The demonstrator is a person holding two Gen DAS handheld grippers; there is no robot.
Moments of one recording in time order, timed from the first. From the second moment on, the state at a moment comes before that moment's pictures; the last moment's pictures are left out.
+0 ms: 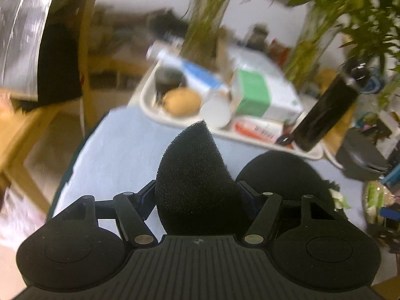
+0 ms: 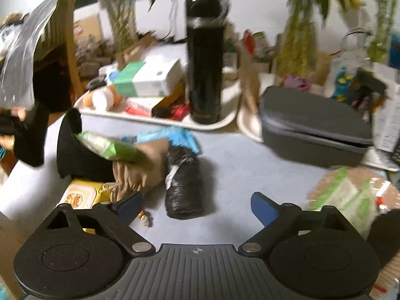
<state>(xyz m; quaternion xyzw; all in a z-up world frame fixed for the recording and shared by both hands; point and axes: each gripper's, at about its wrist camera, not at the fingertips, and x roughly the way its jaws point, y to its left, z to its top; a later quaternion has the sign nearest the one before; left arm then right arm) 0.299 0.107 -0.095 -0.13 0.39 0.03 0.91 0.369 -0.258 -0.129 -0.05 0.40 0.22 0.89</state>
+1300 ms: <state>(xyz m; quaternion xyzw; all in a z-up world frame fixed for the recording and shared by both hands) 0.283 0.097 -0.074 -0.11 0.33 -0.04 0.94 0.399 -0.257 -0.120 -0.06 0.39 0.22 0.89</state>
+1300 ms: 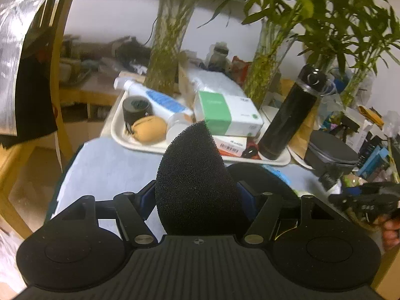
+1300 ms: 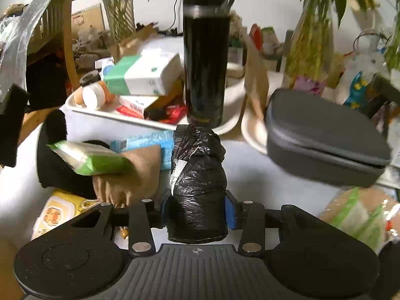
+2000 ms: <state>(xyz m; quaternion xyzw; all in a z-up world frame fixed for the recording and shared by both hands) 0.215 0.062 0.004 -0.08 0.26 -0.08 0.96 0.245 -0.274 -0.011 -0.02 0.30 0.25 0.92</state>
